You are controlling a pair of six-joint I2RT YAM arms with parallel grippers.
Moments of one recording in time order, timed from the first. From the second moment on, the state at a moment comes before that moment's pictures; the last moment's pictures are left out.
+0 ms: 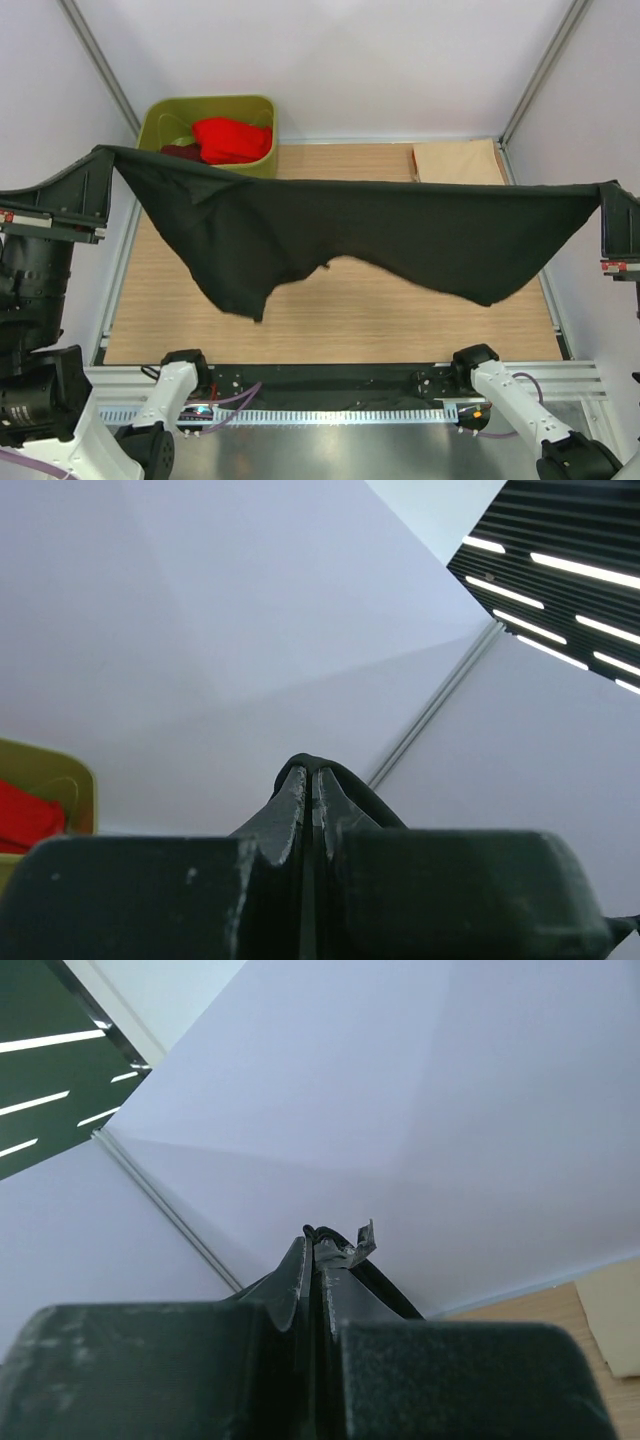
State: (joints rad) left arm 0.11 0.85 1.96 -0.63 0.25 -0.81; right arm 0.28 0.69 1.89 -0.74 0.25 0.61
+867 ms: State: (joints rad) left arm 0.12 1.66 2.52 -0.47 0.13 -0.80; right arm 0.28 1.51 2.25 -0.44 0.24 0.52
